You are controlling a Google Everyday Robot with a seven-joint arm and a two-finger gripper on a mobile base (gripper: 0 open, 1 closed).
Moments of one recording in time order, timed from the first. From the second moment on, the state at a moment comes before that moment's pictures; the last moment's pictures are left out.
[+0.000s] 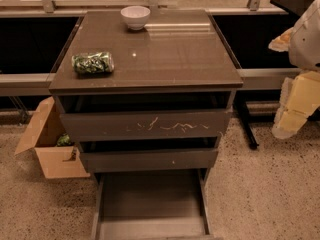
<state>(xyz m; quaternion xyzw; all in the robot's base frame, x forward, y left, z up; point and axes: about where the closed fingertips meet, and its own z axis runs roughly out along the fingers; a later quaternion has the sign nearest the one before) 0.438 -0.217 0.977 -0.60 0.78 -0.03 0.16</state>
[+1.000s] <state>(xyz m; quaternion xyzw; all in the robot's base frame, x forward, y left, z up) 0.525 -0.204 0.968 -0.65 0.73 -0.03 0.23</state>
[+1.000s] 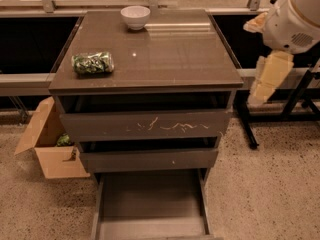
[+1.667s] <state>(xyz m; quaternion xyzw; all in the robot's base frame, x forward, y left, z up) 0.569 -0.191 0.959 -0.65 0.70 0.00 0.28</state>
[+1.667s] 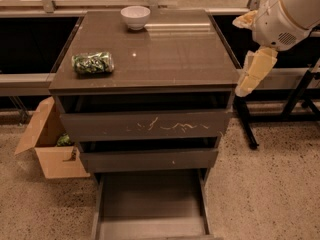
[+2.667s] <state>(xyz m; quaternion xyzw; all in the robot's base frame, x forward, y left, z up) 0.644 -0.116 0.948 -0.67 0.65 0.08 0.35</state>
